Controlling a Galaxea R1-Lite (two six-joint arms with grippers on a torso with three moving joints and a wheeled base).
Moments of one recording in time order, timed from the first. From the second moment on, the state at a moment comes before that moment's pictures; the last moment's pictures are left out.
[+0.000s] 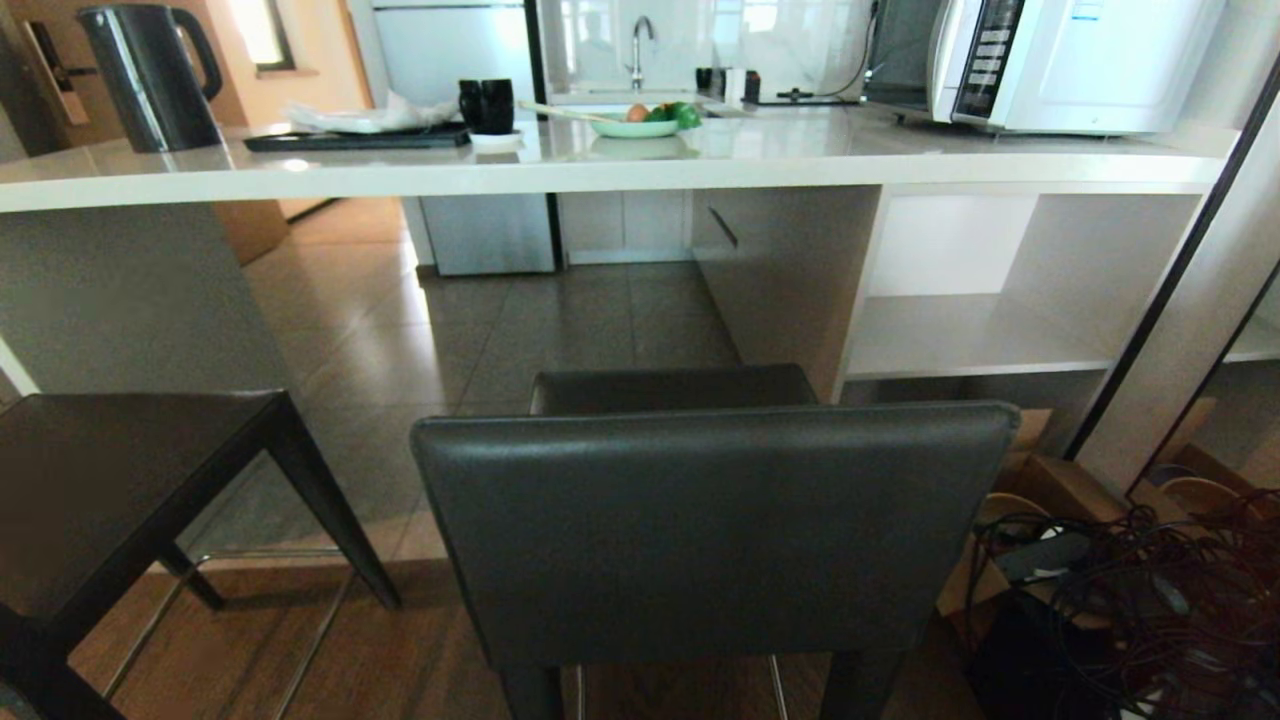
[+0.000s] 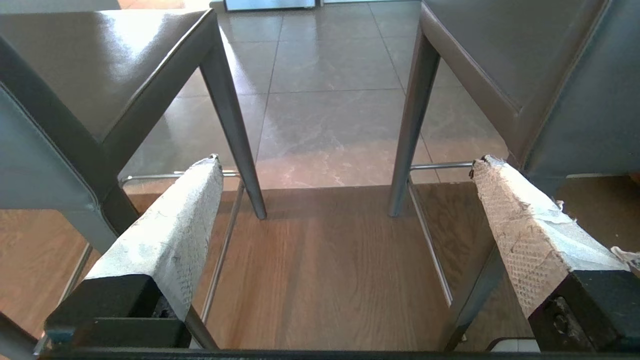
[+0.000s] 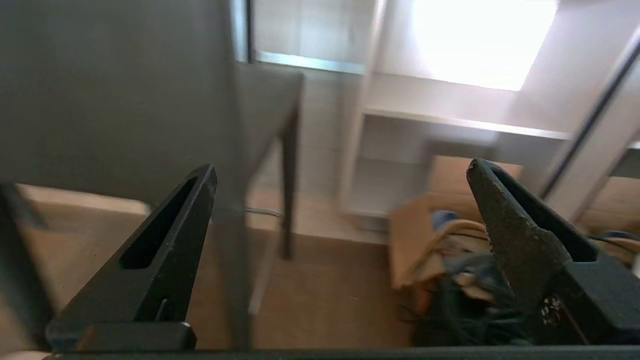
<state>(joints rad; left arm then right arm) 0.00 0.00 0.00 0.00 0.00 0.04 0.00 0.01 -0.05 -0.11 0.15 -0.12</state>
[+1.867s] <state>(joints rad) 0.00 0.01 0.00 0.00 0.01 -0.01 0.00 0.00 0.00 0.01 0.00 -0.01</state>
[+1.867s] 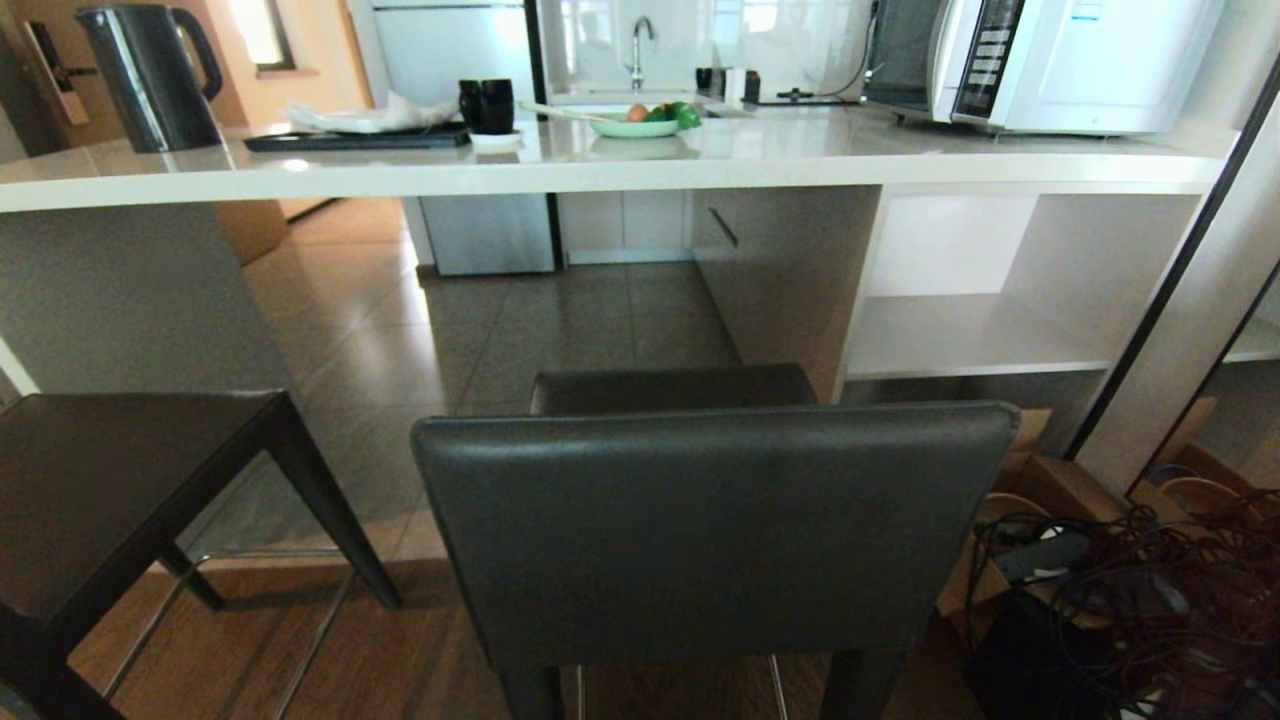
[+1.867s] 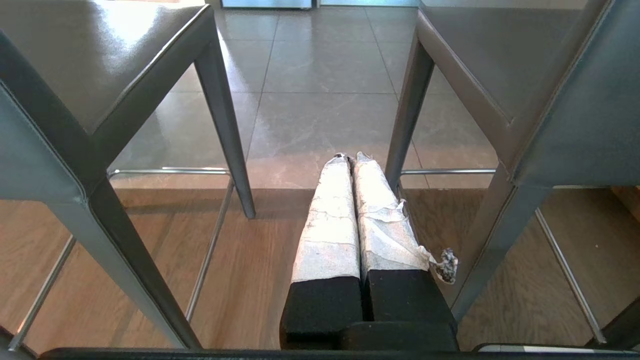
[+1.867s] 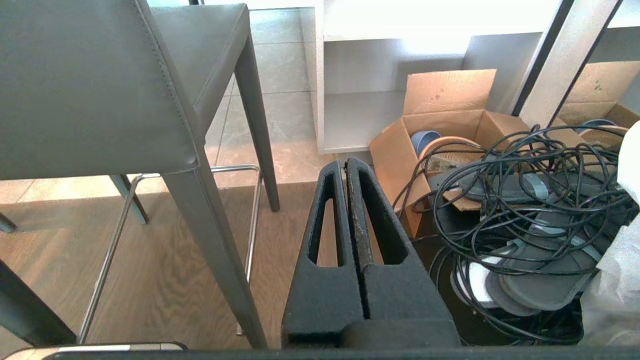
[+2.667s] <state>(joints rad) 0.00 0.01 0.00 0.00 0.01 -0.01 0.00 0.00 0.00 0.00 0.00 -0.01</state>
